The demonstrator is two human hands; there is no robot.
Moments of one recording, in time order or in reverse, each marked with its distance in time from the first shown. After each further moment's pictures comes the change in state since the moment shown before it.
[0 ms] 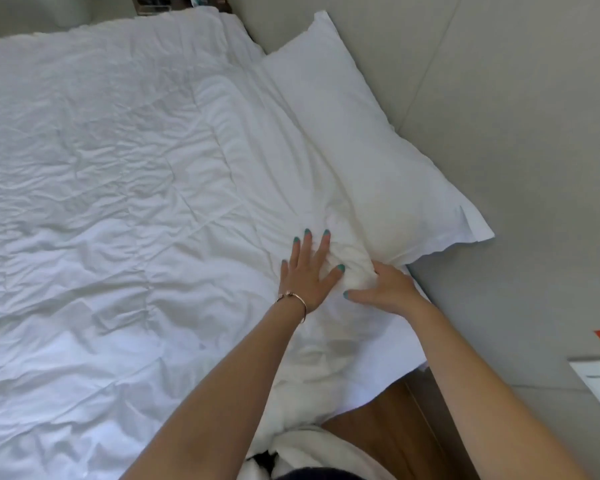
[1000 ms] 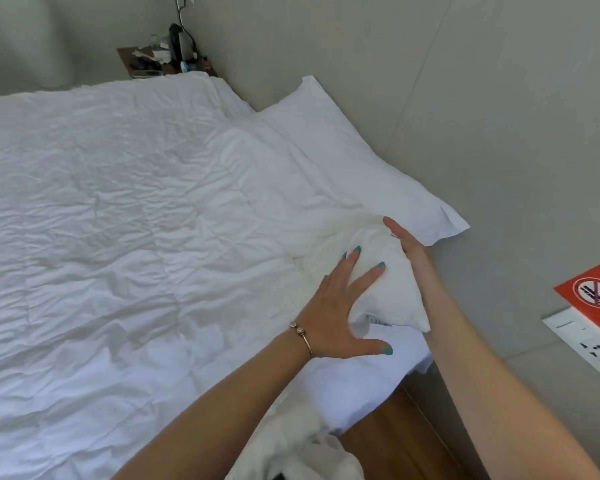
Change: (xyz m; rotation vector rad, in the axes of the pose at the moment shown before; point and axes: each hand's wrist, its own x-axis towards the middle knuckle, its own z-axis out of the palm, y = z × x) left_hand -0.140 -0.012 -0.062 -0.167 0.110 0.830; right_hand -0.108 -0.095 0.017 1.285 0.312 -0.042
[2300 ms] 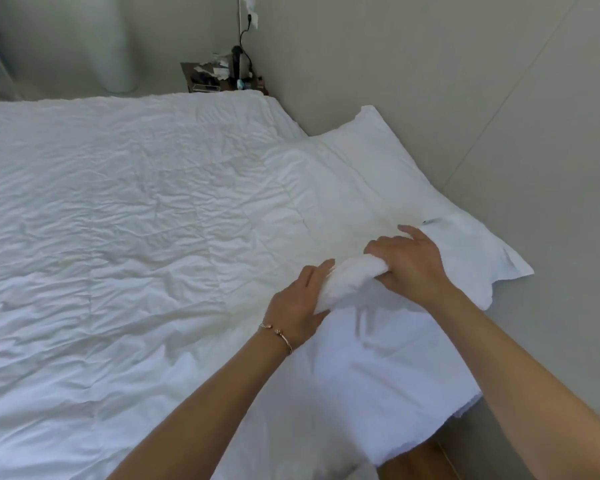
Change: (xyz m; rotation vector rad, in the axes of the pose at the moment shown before) left_hand -0.068 -0.075 -0.117 0.293 0.115 -0.431; right_hand 0.033 0.019 0.097 -1.759 -0.238 -1.333
